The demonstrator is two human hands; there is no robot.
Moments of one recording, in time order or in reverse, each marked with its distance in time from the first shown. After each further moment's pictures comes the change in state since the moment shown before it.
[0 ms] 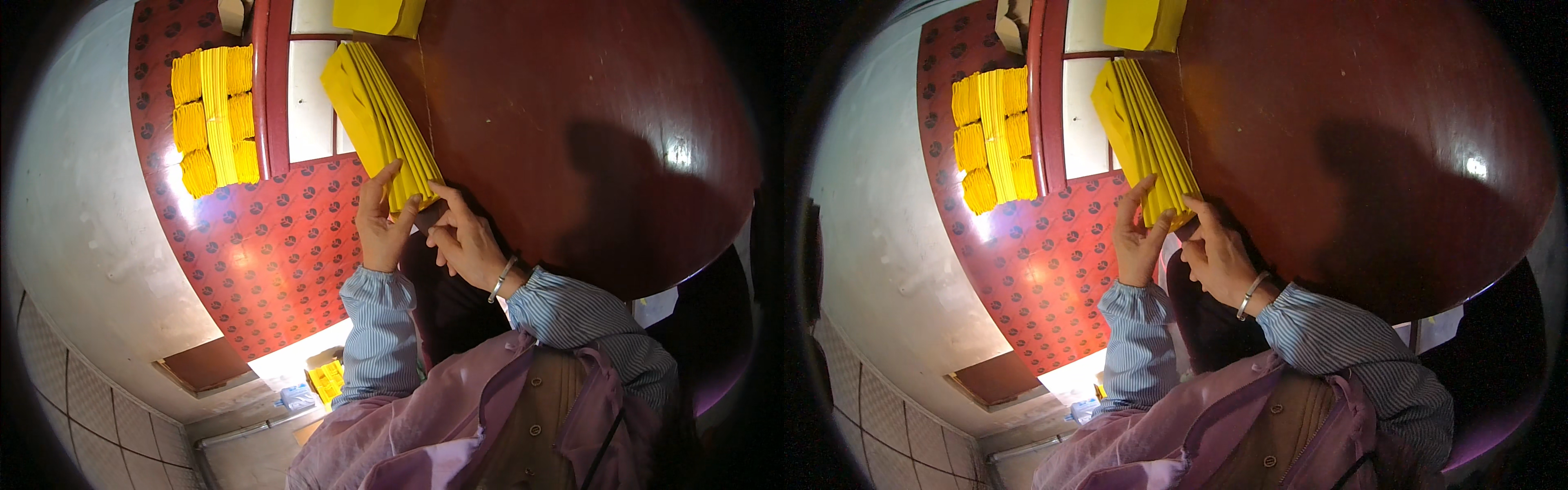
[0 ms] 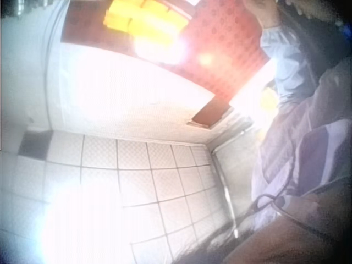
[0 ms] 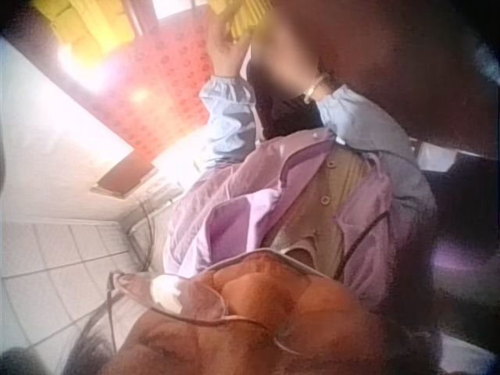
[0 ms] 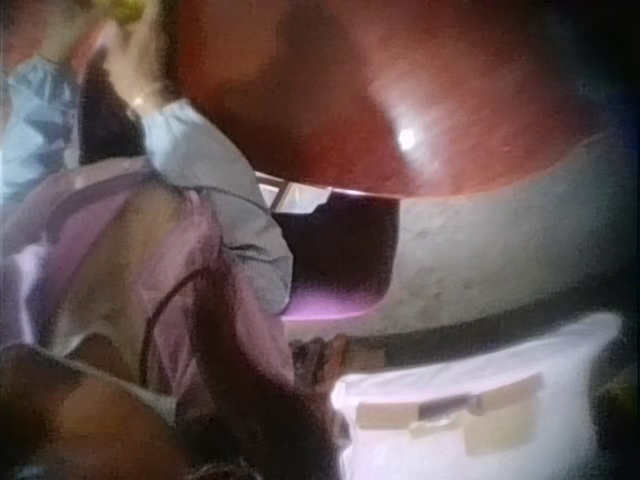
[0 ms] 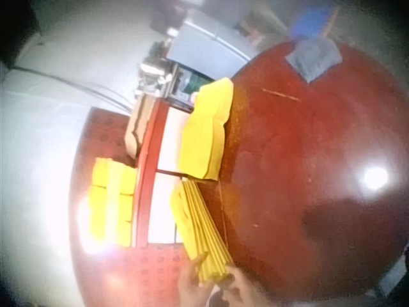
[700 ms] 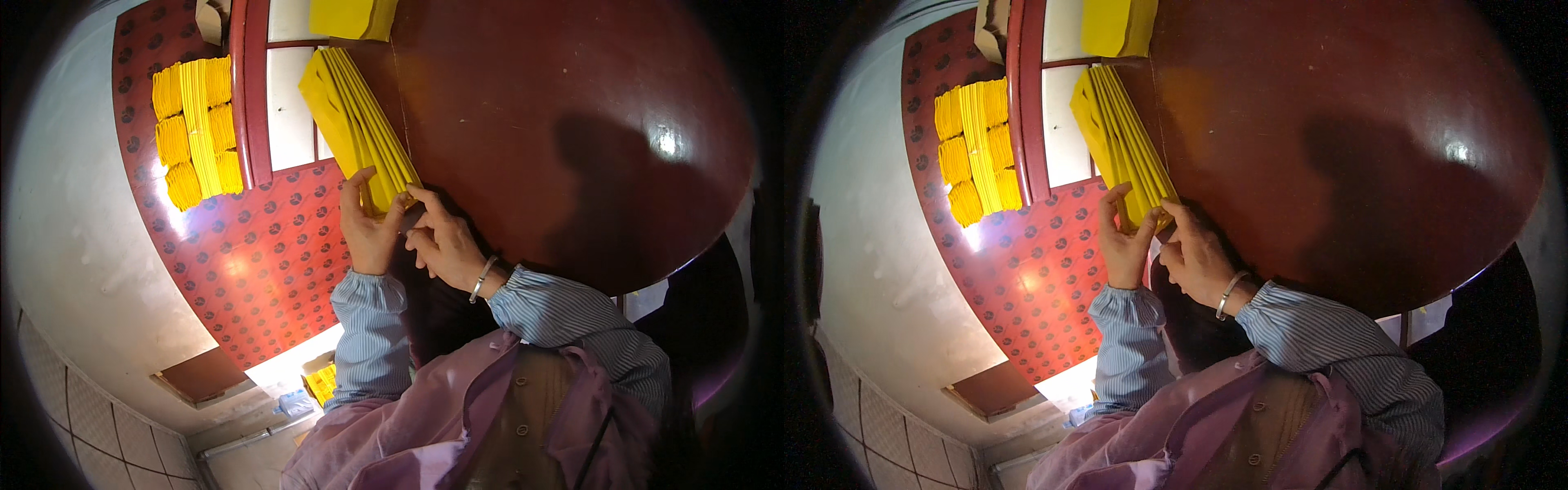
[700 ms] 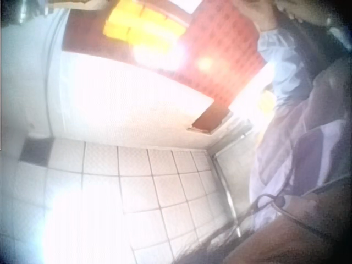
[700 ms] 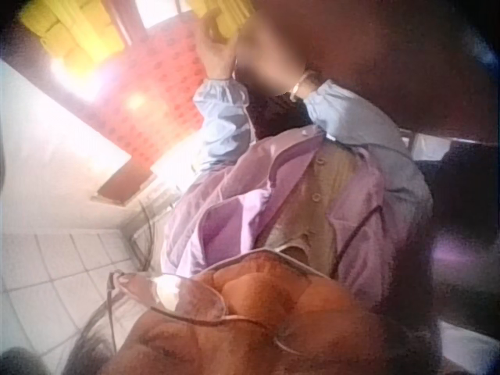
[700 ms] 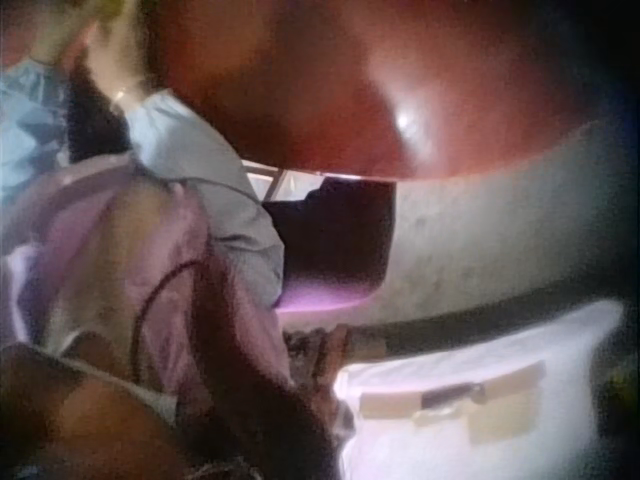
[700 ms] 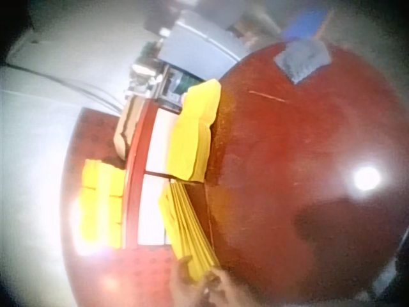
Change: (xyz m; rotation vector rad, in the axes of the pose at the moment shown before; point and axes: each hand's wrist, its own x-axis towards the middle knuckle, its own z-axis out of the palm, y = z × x) left_hand 0.005 -0.002 0.014 0.245 0.111 -0.008; right_hand 0.002 0.003 0.000 0.008 0.010 0.010
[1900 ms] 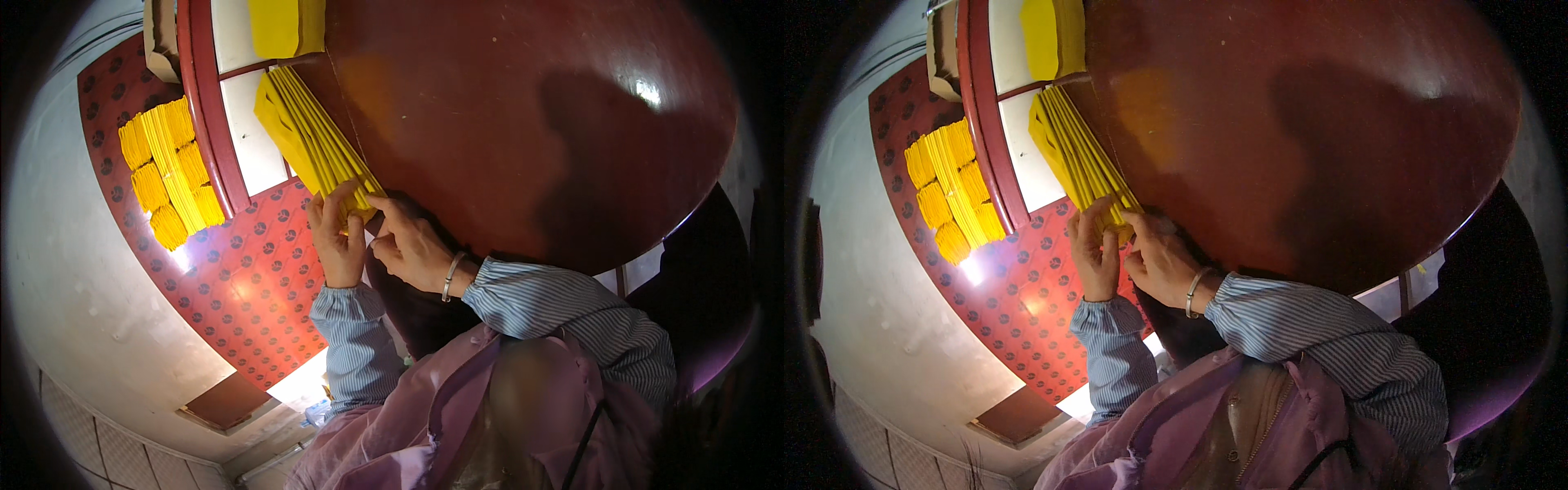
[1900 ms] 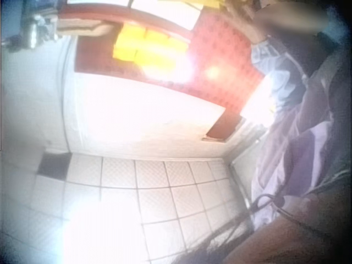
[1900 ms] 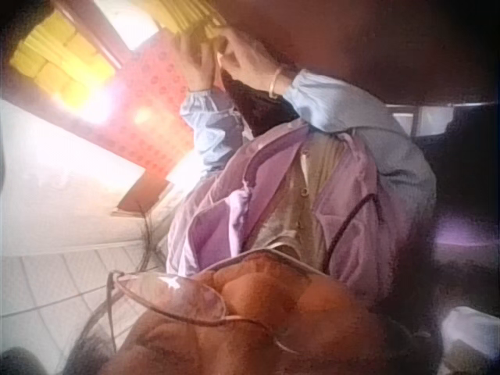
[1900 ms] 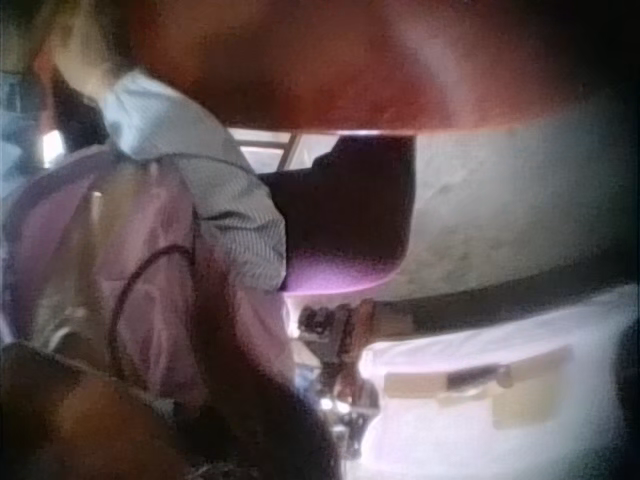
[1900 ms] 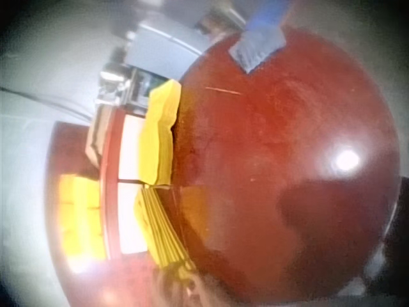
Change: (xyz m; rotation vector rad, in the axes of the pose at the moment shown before) left_hand 0.000 0.005 -0.009 0.316 -0.144 0.240; right_hand 0.001 0.020 0.005 -0.177 0.107 -0.244
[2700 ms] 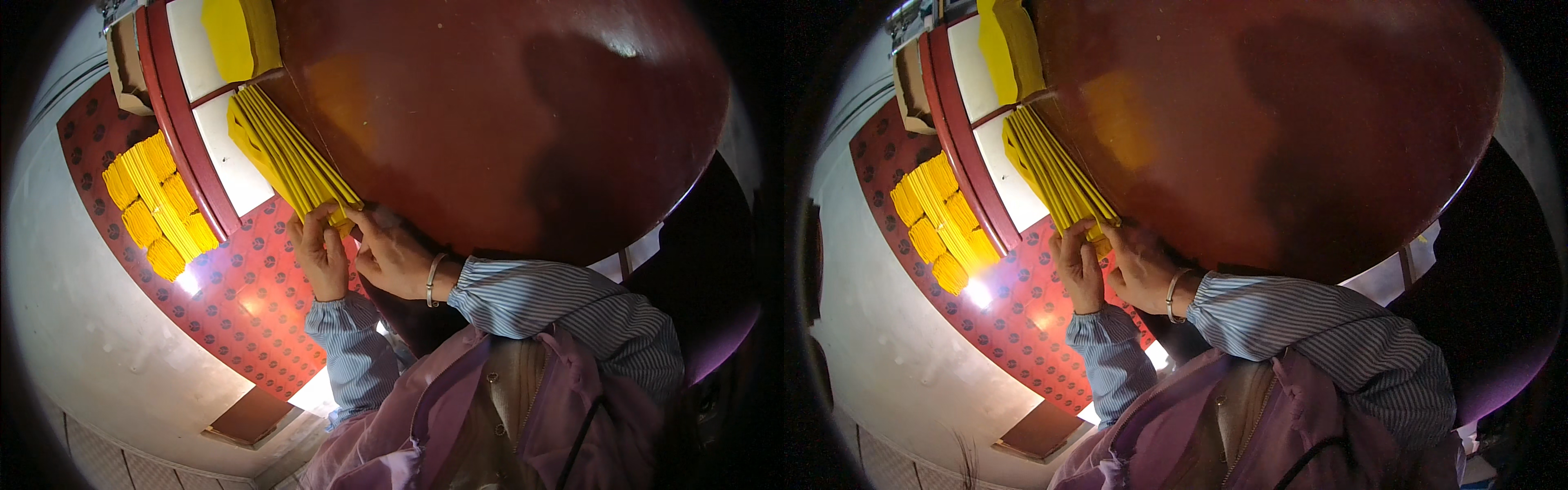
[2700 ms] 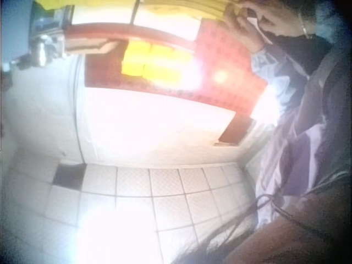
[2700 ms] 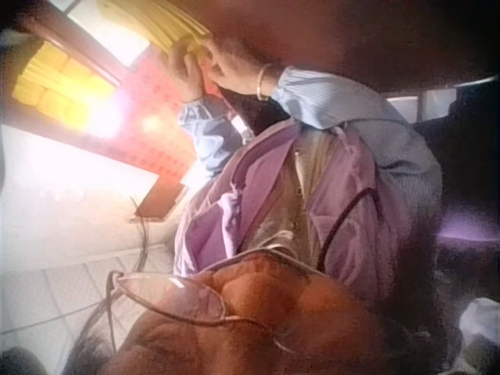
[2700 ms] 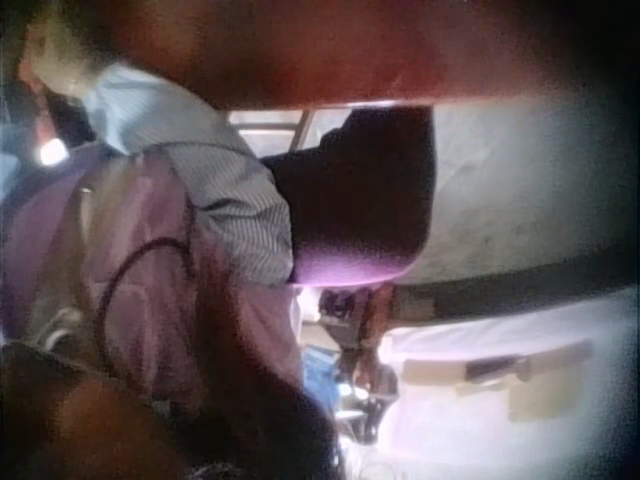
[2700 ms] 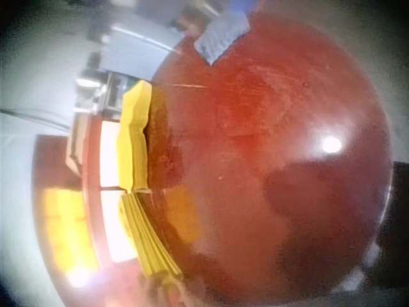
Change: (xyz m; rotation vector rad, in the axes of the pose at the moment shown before) left_hand -0.004 -0.010 -0.003 0.024 -0.033 -0.009; right_hand 0.000 0.016 0.019 -0.195 0.216 -0.220
